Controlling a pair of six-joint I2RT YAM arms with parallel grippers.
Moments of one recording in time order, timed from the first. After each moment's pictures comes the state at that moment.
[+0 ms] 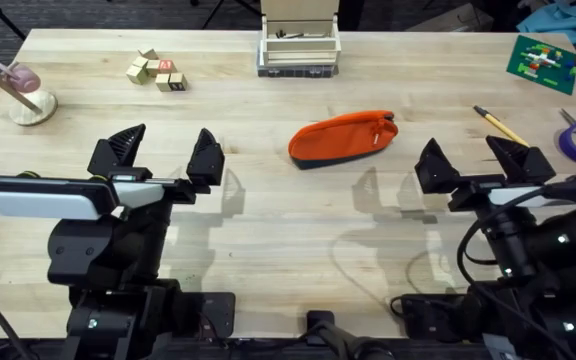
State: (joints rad) left arm -0.01 0.00 0.01 -0.02 0.01 -0.01; right arm 0.00 0.00 0.01 -0.10 -0.03 0.00
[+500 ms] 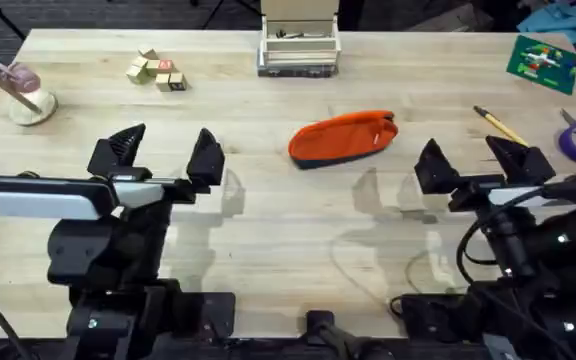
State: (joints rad) left arm -0.01 0.00 0.01 -0.02 0.01 -0.01; right arm 0.00 0.00 0.01 -0.10 -0.03 0.00
